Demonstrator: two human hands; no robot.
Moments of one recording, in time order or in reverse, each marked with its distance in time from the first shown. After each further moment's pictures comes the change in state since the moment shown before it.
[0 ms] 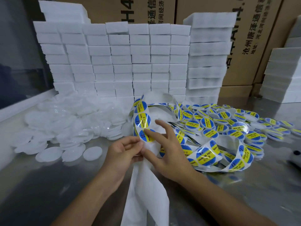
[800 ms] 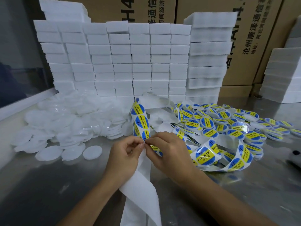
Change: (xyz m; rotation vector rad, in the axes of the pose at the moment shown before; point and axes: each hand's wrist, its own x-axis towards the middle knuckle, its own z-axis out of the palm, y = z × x) left_hand -0.006 -0.002 0.003 0.483 0.026 0.327; right_hand 0.007 -0.003 -0.001 -0.371 0.127 -0.273
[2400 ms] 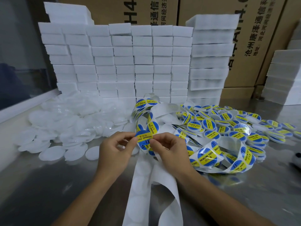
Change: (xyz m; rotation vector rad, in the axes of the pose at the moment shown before) left_hand 0.012 -0.005 -0.017 0.100 0.216 0.116; right_hand 0.003 -0.005 0.006 0.819 -0.051 0.831
